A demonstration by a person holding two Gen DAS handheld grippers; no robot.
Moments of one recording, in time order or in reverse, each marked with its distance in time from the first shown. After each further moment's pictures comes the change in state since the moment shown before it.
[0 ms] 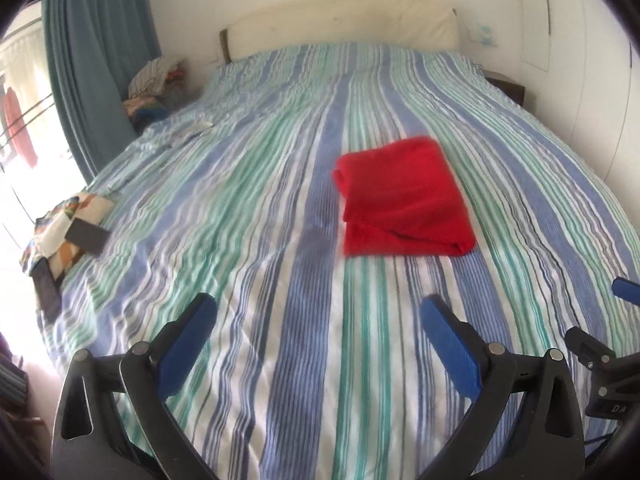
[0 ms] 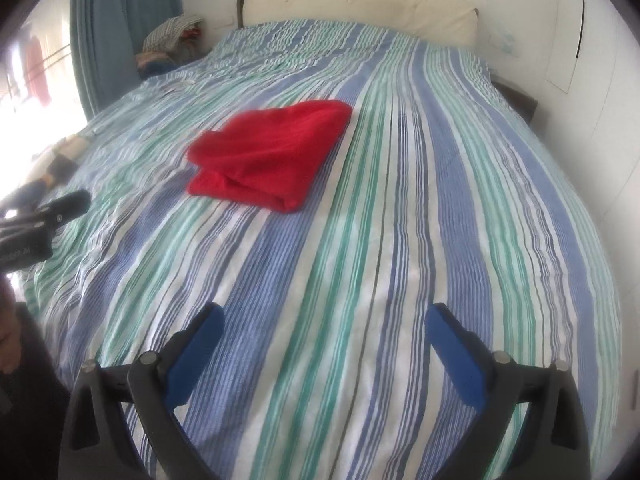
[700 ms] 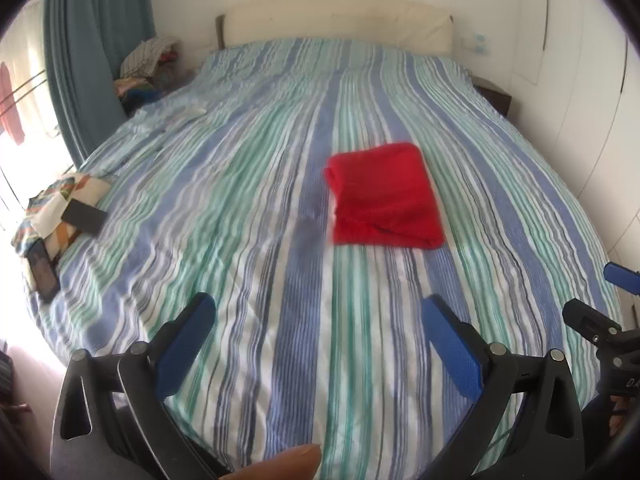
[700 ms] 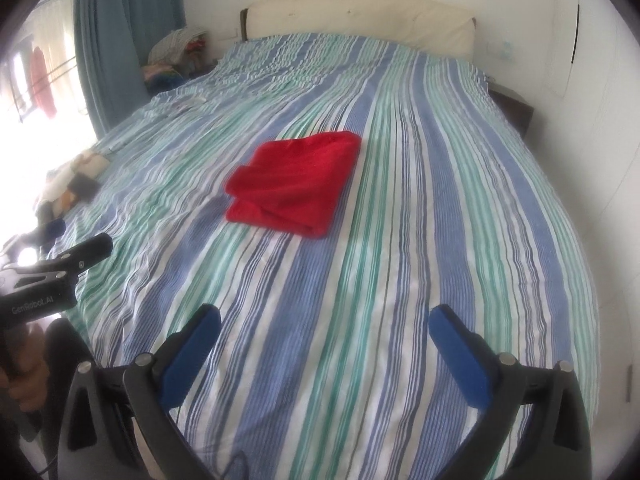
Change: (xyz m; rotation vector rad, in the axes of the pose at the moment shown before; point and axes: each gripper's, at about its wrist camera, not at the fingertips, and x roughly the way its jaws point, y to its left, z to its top) left arm -0.051 0.030 0.006 -0.050 0.053 -0.102; right arm -0.077 0.022 0.029 0.027 -0.012 0.016
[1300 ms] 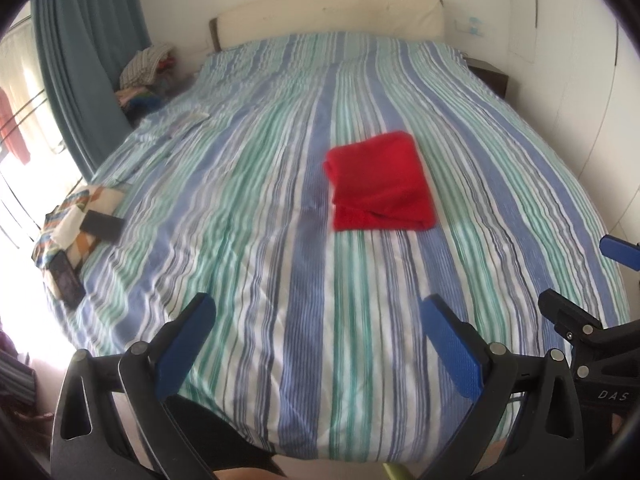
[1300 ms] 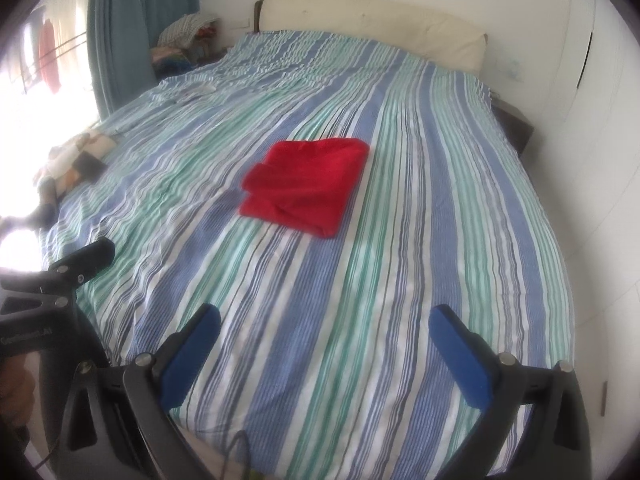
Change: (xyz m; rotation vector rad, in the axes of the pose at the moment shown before) left arm -0.034 -0.018 -0.004 0.079 0.037 0.052; right arm -0.030 0.031 0.003 -0.081 0.020 -0.046
